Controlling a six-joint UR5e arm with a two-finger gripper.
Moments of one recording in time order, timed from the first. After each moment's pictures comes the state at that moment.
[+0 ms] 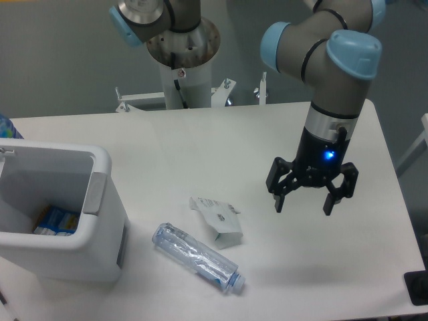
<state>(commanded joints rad) 2.64 -1.92 -1.48 -1.03 1.32 0.68</state>
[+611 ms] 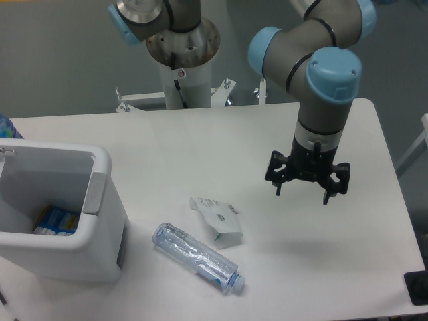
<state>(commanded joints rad) 2.58 -1.95 -1.45 -1.12 1.51 0.93</state>
